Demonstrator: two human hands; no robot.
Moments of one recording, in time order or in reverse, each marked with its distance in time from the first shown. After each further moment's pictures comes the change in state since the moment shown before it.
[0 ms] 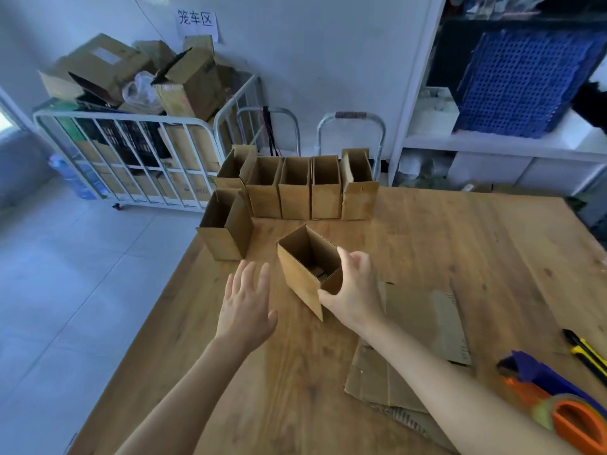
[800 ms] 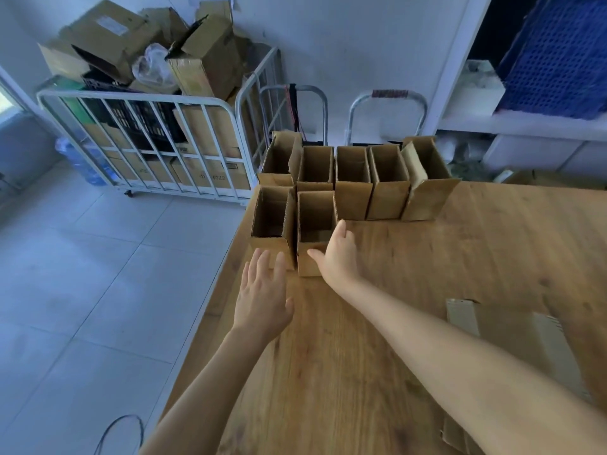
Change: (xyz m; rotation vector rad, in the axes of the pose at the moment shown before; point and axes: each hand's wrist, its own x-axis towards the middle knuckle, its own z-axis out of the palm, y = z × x) left_hand 0.078 -0.114 0.014 -0.011 0.017 -0.018; right_hand 0.132 -0.106 0.136 0.020 -0.041 0.223
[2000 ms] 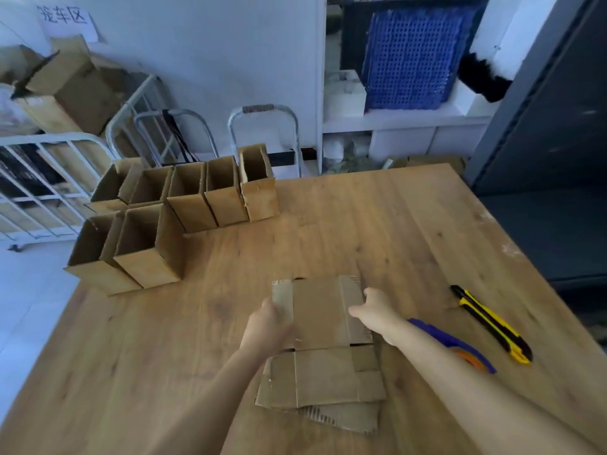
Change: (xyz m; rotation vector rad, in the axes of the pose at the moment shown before) left_hand -0.059 0.291 0.053 -0.496 -0.504 -0.129; right_hand -0.108 0.317 -0.223 0.211 -0.254 0.550
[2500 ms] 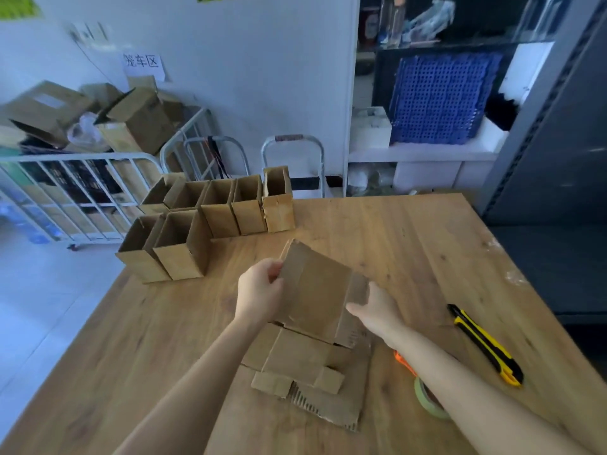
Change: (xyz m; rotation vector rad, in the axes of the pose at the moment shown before) left_hand -0.065 0.056 -0.044 -0.257 0.476 0.262; right_hand -0.038 0.003 -0.031 0.030 0.043 -0.258
